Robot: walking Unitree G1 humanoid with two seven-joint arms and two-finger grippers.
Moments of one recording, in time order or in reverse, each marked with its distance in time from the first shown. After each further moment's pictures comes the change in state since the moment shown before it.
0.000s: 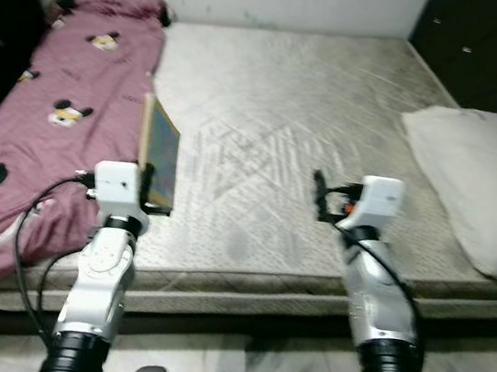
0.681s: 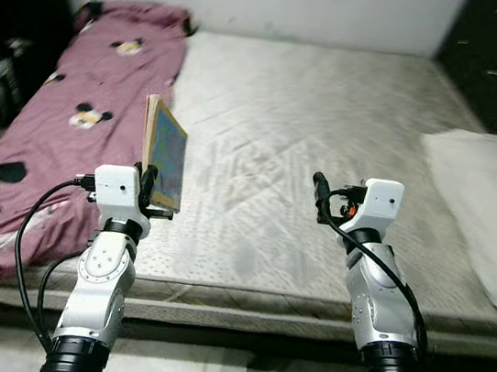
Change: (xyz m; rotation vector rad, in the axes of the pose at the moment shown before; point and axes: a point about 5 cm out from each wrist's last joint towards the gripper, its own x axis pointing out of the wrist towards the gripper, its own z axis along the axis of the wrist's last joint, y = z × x) left arm -0.002 -0.002 -0.001 -0.031 -0.011 -0.033; right arm -0.001 -0.006 0.000 -0.010 -0.003 -0.022
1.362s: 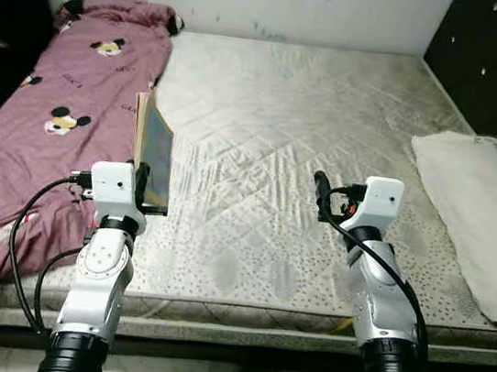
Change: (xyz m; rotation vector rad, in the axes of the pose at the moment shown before) left arm 0.003 0.000 0.001 0.038 0.008 0.037; right arm 0.002 -0.002 0.000 -0.011 0.001 -0.013
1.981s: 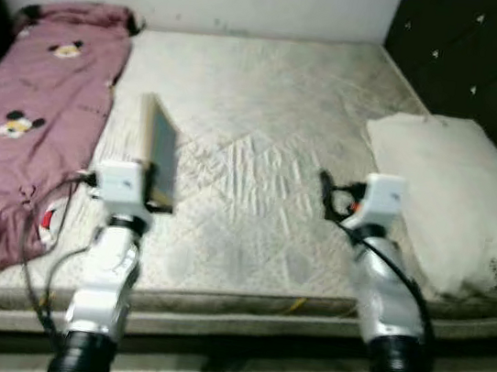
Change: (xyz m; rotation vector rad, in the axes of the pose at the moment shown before) left arm 0.000 -0.009 -0.001 -0.020 0.005 -0.020; right arm 0.001 -0.008 -0.001 -0.038 0.009 -0.012
